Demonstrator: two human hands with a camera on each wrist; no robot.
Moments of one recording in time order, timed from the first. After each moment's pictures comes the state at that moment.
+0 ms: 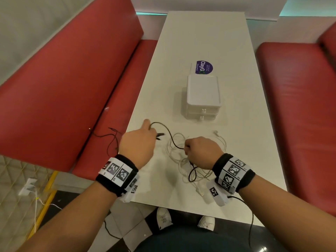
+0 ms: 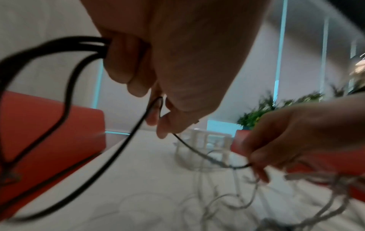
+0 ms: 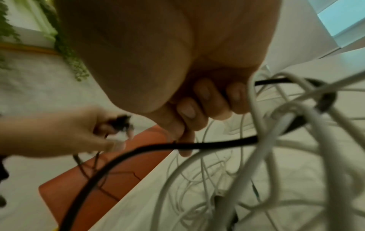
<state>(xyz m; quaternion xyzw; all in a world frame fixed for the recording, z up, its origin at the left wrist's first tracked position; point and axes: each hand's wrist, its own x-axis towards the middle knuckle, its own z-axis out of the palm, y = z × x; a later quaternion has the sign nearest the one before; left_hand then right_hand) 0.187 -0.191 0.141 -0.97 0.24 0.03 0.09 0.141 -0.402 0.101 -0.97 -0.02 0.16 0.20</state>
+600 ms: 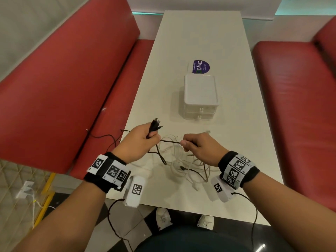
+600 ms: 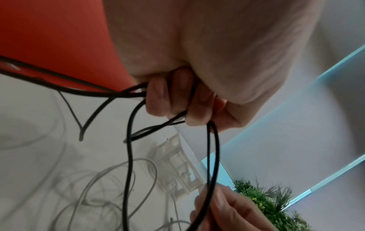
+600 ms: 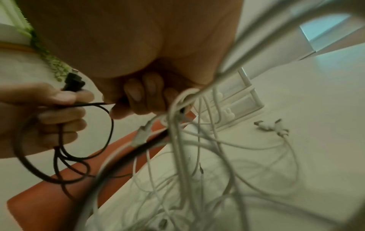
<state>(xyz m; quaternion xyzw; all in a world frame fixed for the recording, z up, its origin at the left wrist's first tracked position) 0.201 -0.185 0.145 -0.85 0.22 0.19 -0.44 0.139 -0.426 0.102 -0.90 -0.07 0.11 0.42</state>
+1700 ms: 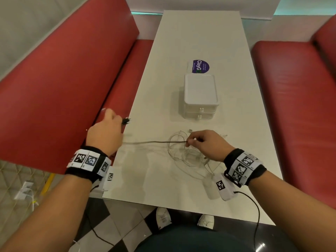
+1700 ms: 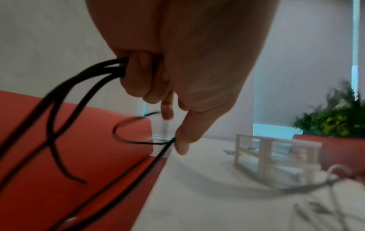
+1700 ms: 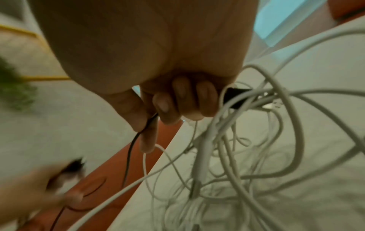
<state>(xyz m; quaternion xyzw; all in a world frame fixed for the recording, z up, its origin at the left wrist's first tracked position) 0.236 -0.119 0.144 -0.99 0.14 -0.01 0.03 0.142 -0.438 0.109 -0.91 0.02 0.14 0.38</state>
